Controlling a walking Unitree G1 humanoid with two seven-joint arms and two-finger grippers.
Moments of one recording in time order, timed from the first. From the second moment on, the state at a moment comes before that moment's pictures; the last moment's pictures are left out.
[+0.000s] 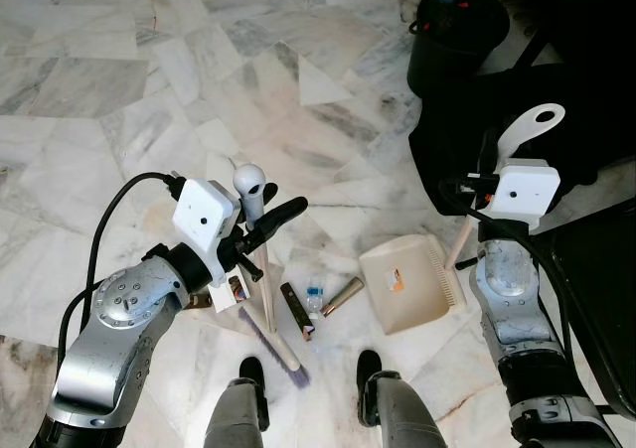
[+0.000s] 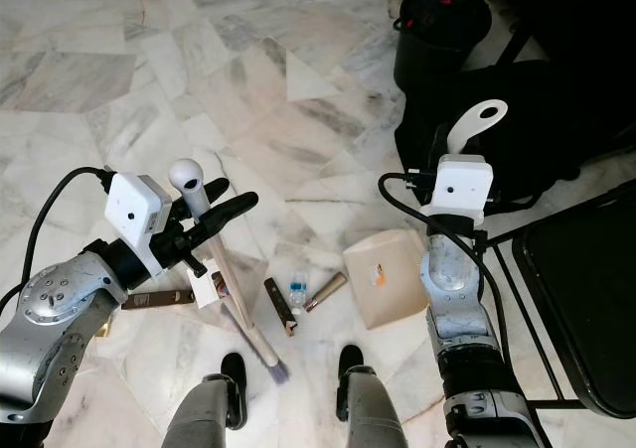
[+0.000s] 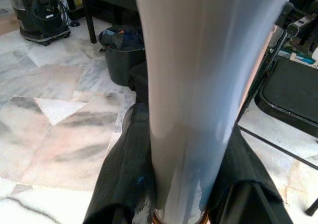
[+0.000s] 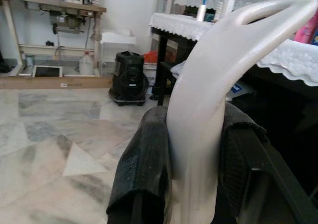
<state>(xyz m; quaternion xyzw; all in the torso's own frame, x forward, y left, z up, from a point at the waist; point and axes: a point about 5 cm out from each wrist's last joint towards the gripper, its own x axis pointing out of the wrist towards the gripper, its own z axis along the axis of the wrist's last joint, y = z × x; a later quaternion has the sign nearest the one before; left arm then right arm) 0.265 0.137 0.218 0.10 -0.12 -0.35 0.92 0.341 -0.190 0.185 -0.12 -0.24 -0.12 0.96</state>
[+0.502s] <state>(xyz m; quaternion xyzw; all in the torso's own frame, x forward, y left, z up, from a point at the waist) 0.283 0.131 0.221 0.11 -0.17 -0.33 0.92 0.338 -0.184 0.176 -0.12 -0.22 -0.10 0.96</state>
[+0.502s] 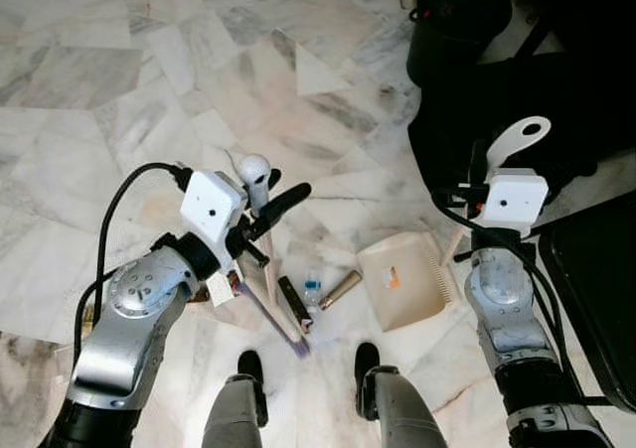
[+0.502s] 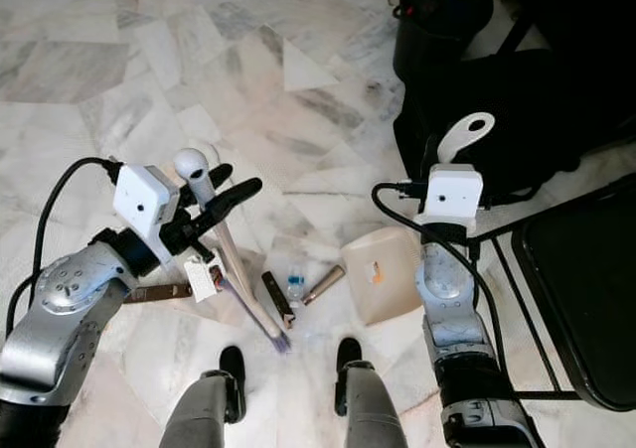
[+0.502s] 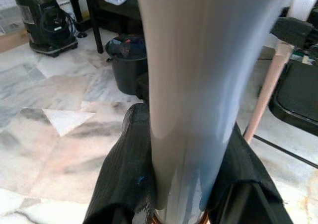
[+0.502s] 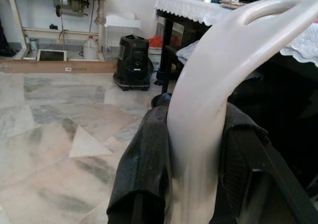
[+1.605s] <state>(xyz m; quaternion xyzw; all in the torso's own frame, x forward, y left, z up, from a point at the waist) 0.299 0.122 0.216 -0.01 -0.18 -0.32 0.93 0.320 -0.159 0.172 -0.07 -0.19 -0.03 0.98</state>
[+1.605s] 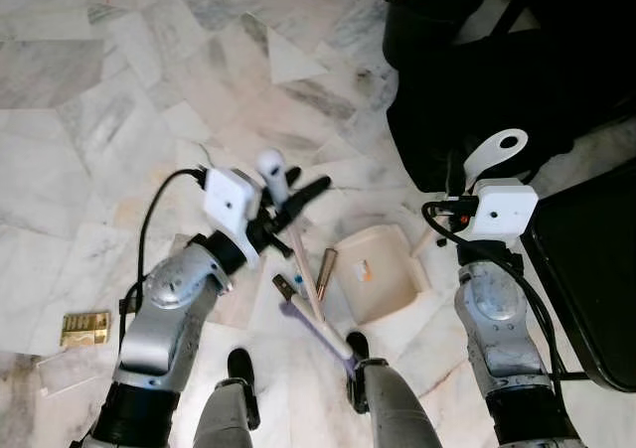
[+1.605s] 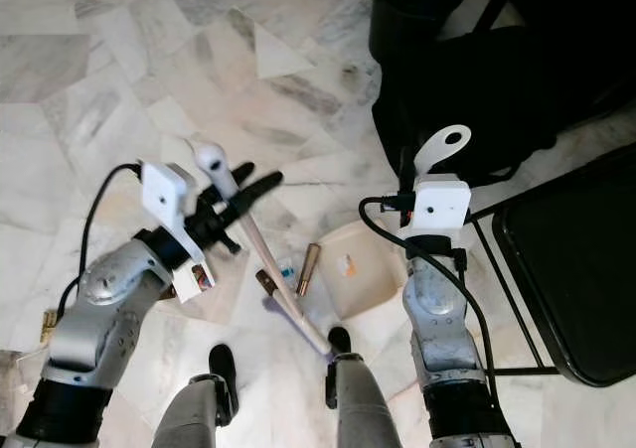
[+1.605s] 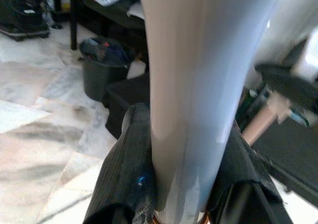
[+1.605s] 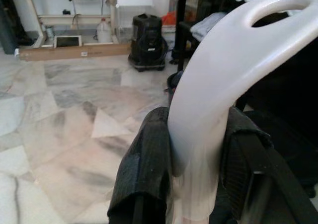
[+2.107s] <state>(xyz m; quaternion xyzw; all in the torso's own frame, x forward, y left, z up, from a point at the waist) 0.307 0.132 0.226 -0.15 -0.18 -0.31 0.92 0.320 -0.144 0.171 -0.04 -0.18 0.00 0.98</state>
